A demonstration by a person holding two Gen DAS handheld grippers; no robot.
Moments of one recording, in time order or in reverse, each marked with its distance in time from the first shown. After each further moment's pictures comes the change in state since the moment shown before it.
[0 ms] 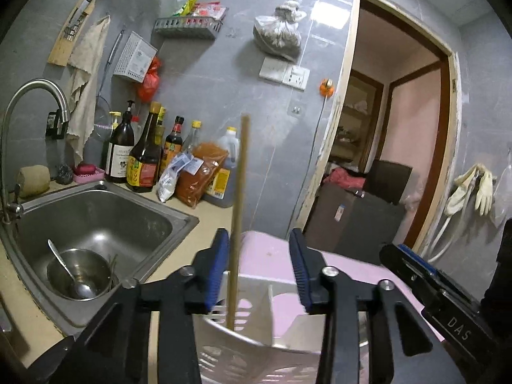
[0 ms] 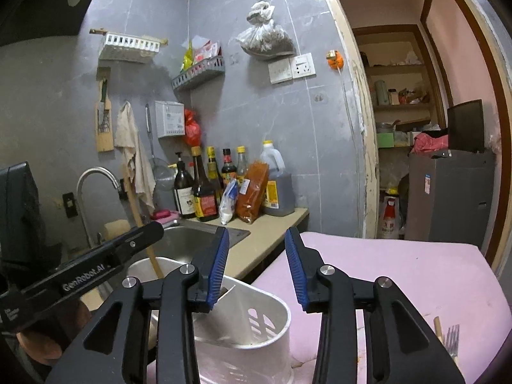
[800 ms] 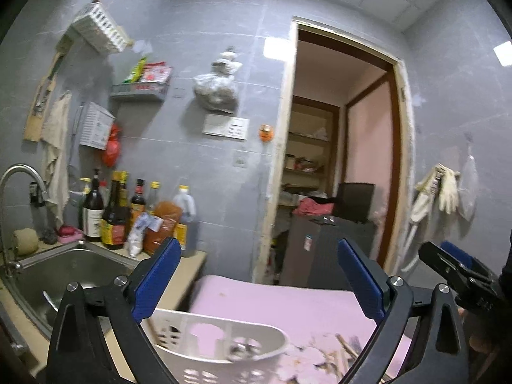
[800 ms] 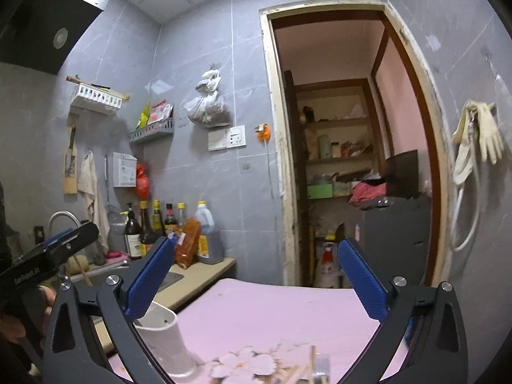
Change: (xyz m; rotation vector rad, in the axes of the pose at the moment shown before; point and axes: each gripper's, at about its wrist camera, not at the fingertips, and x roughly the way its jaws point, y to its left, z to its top) left arm -0.065 -0.105 0.027 0.163 -0.166 -0.114; right arm -0.144 -0.064 0.046 -0.046 -0.211 -0.250
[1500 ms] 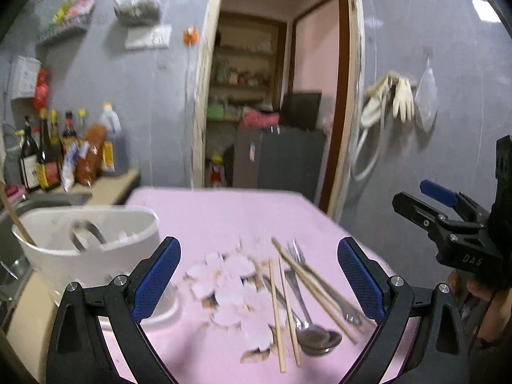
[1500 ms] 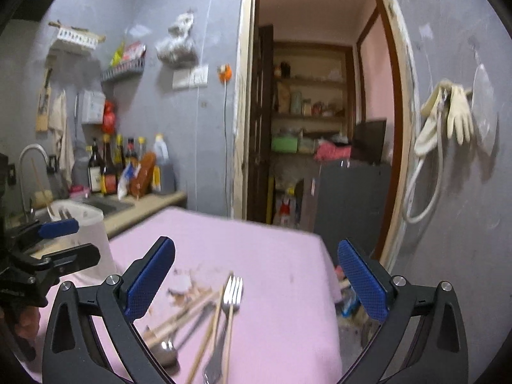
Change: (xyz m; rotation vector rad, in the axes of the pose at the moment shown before) left arm 0.050 -0.094 -0.102 0.097 0.415 -0.214; right arm -0.022 -0.080 -0.060 -0.091 0.262 -0.128
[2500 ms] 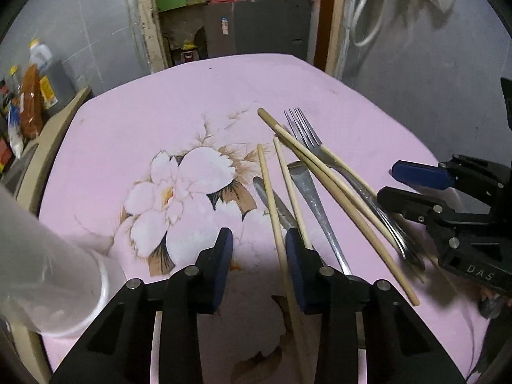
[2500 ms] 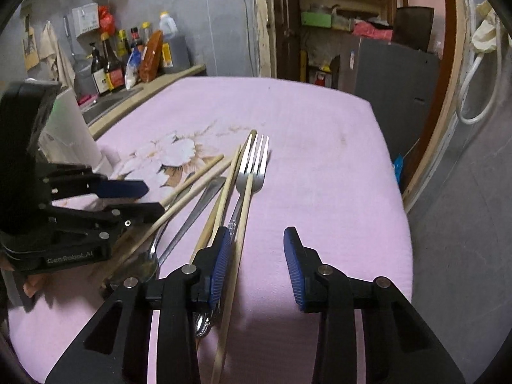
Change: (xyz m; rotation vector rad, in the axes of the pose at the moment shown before) left arm 0.128 -0.009 -0.049 0.162 0.573 -0.022; right arm 0.089 -0.005 -0.073 0.024 0.571 0.163
